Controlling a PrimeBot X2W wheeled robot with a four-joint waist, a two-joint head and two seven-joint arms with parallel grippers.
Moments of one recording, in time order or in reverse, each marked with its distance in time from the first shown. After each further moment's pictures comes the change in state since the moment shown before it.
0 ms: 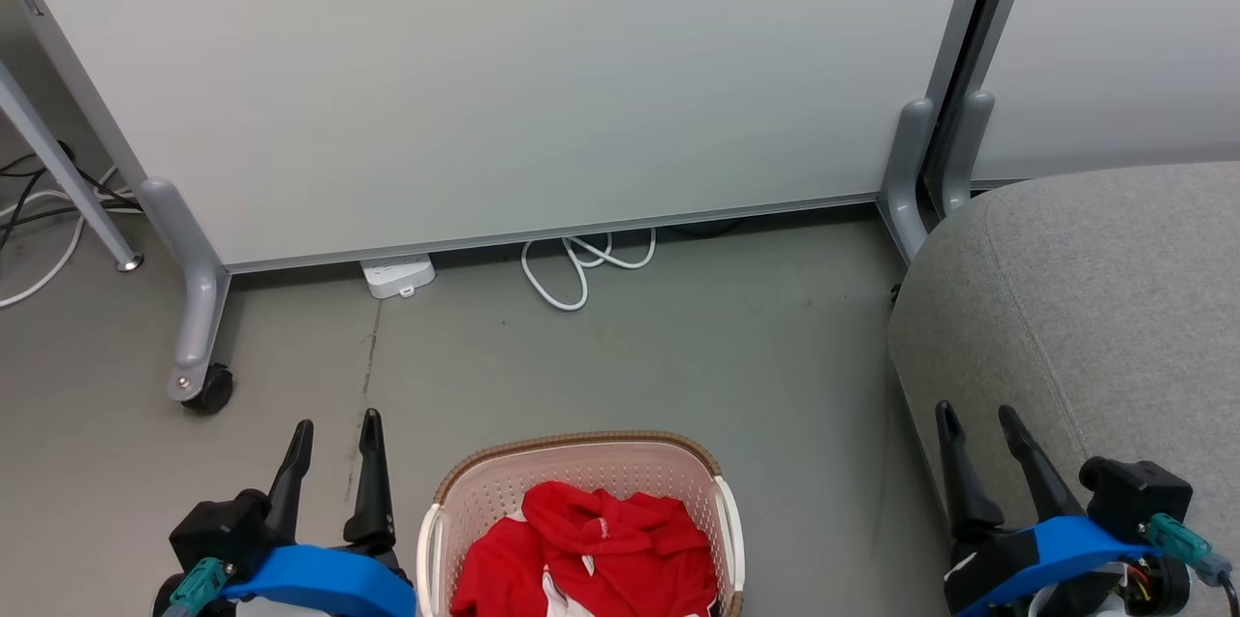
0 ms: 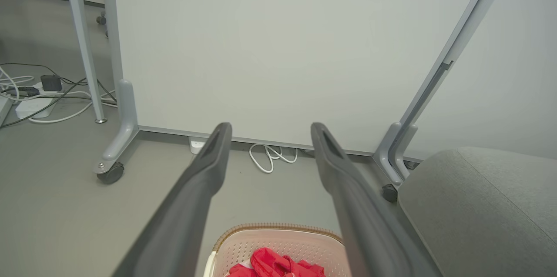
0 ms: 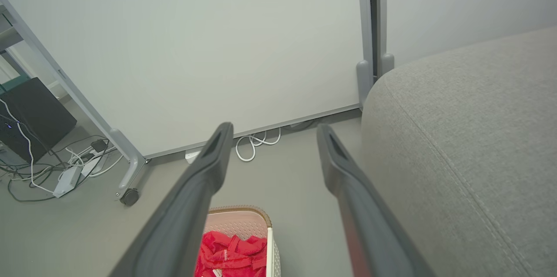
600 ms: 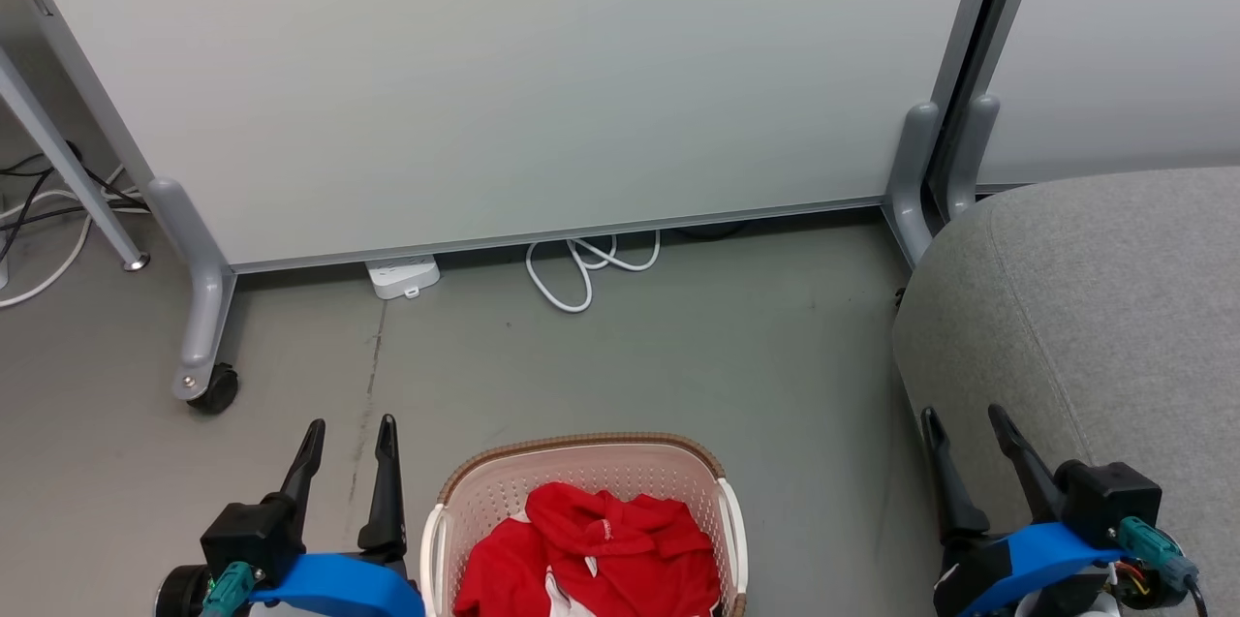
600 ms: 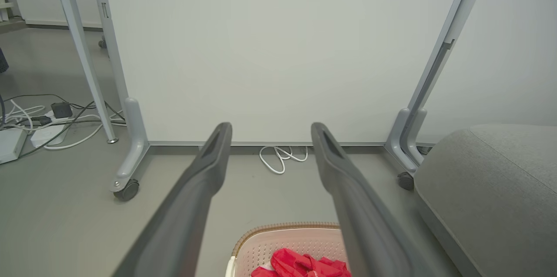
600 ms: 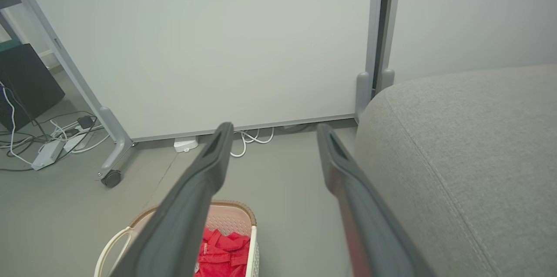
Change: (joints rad) left arm 0.000 0.001 -0.012 0.020 0.123 -0.002 -0.035; right arm -0.003 -0.001 0.012 0.020 -0.135 0.000 -0.035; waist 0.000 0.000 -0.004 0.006
